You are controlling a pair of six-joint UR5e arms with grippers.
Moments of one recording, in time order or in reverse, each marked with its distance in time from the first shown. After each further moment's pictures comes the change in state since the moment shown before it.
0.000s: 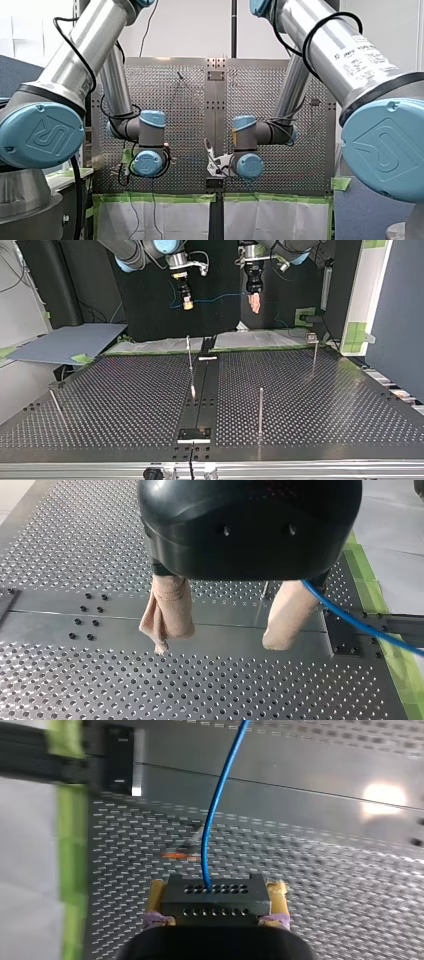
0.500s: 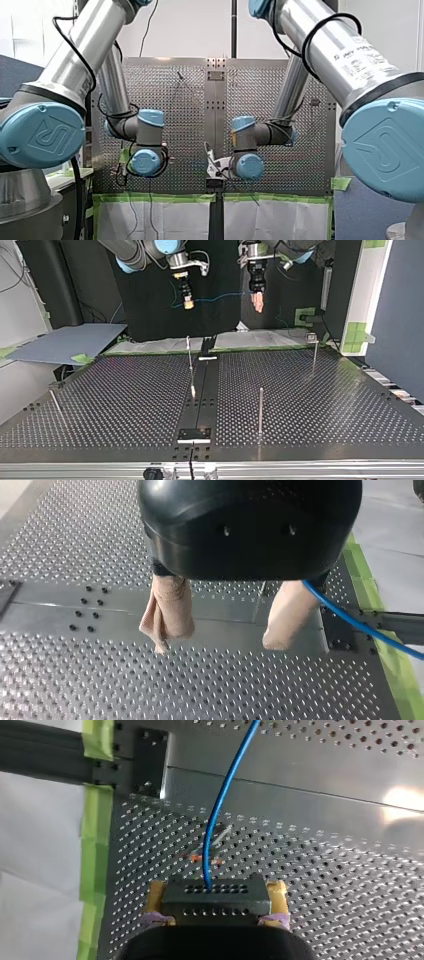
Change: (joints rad) left arm 0.024 0.025 -0.025 -0.025 0.011 -0.025; right arm 0.008 -0.014 -0.015 0.048 0.006 0.025
